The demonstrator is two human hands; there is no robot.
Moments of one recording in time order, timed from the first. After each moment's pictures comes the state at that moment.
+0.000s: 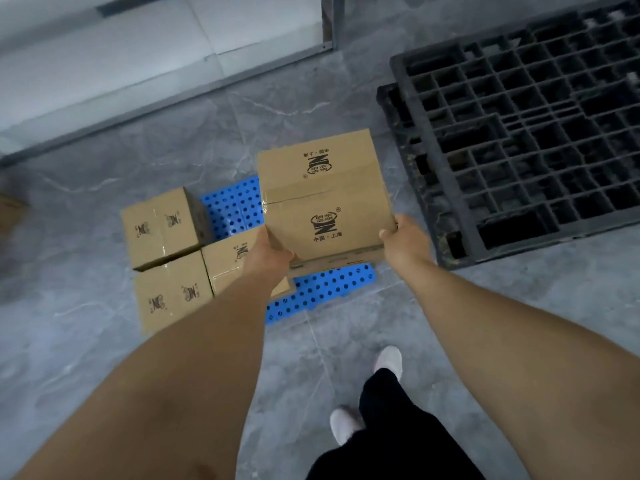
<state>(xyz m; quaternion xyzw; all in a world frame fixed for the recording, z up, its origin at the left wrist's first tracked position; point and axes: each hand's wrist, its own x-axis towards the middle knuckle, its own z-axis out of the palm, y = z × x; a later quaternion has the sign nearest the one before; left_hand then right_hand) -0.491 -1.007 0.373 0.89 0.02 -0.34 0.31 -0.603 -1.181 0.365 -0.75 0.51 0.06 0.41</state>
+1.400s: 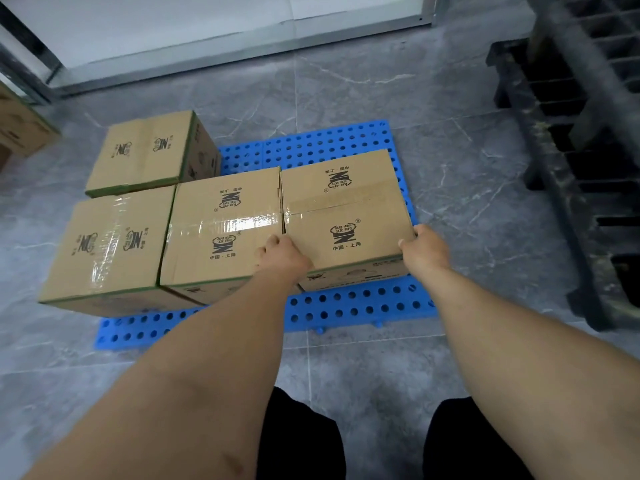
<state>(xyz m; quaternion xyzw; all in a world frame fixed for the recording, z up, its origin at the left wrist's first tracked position) -0.481 -0.998 -0.024 0.96 0.02 -0.25 0.13 -0.551 -1.195 -0.055 -0.81 0.41 0.05 0.43</state>
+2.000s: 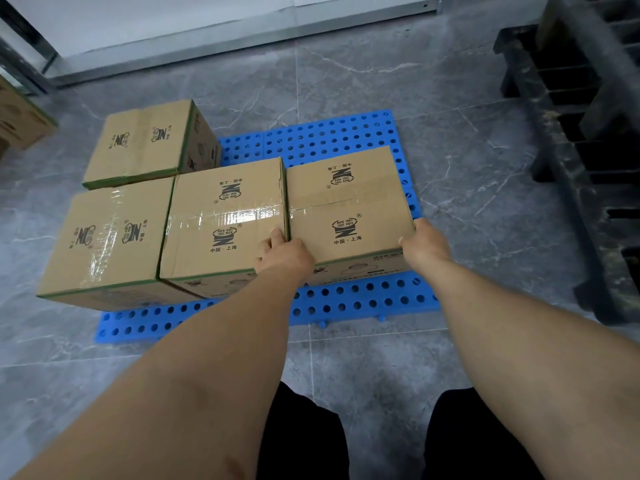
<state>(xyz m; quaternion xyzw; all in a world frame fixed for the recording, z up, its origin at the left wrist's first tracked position) -0.491 -0.998 -0.023 0.96 -0.03 -0.26 0.04 -0.546 -1.191 -0.062 -0.82 0.39 0.10 0.40</state>
